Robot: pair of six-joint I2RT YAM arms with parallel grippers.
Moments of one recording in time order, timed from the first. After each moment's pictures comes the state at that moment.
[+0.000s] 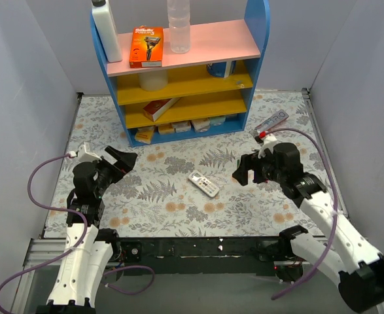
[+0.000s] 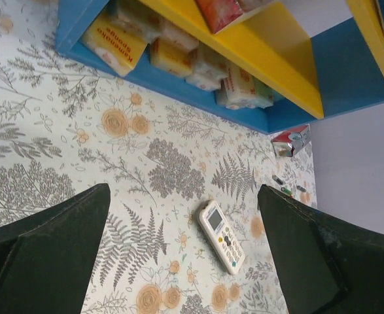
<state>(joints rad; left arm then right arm) -0.01 0.54 0.51 -0.24 0.19 -0.76 0.41 0.79 0.68 -0.43 -0.25 0.19</state>
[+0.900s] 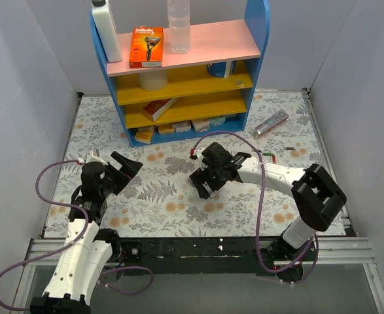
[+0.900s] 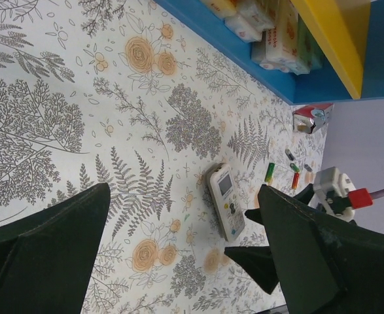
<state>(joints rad) -0.07 0.59 0.50 -0.40 0.18 -0.89 0.82 1.58 0.99 -0.46 -0.18 0.09</state>
